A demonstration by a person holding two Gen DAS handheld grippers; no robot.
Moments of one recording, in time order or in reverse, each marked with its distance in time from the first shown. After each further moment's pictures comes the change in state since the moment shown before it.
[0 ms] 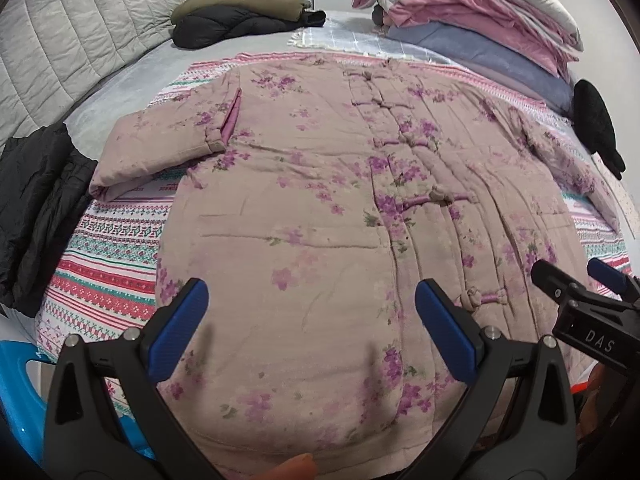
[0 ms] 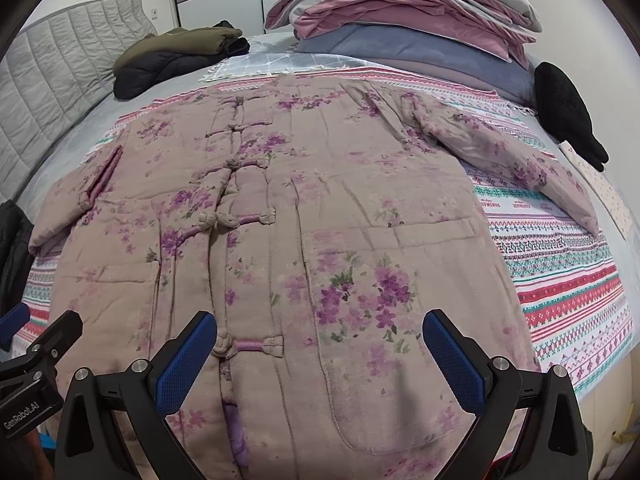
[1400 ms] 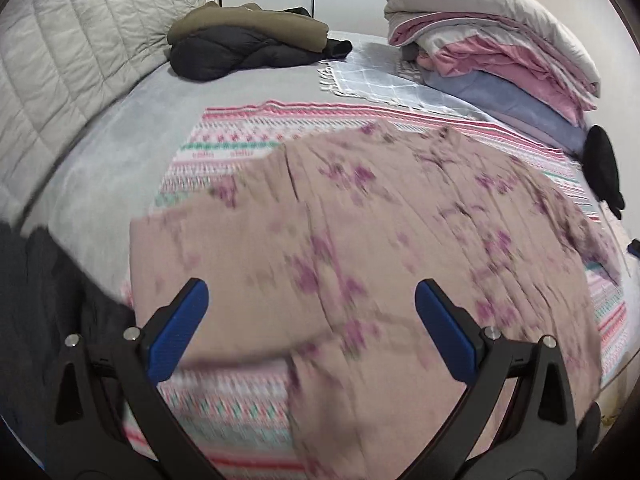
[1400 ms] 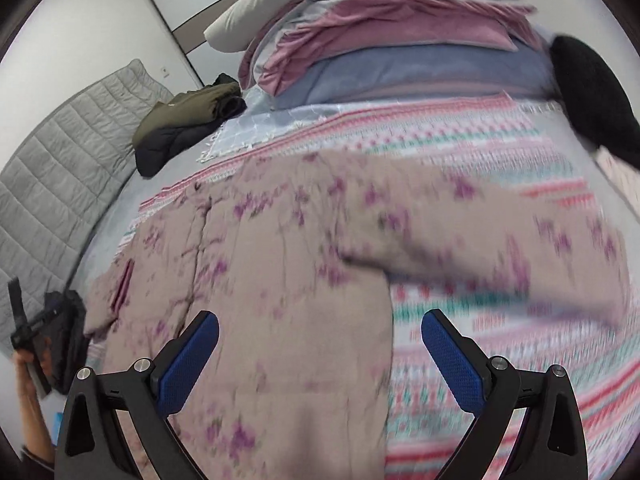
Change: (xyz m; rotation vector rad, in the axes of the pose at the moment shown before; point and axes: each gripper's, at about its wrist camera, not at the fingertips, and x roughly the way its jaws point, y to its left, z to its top) left arm 0.078 0.145 0.188 0.048 -0.016 -0.065; right arm 0.027 -0.202 0.169 0.091 -0.034 0.299
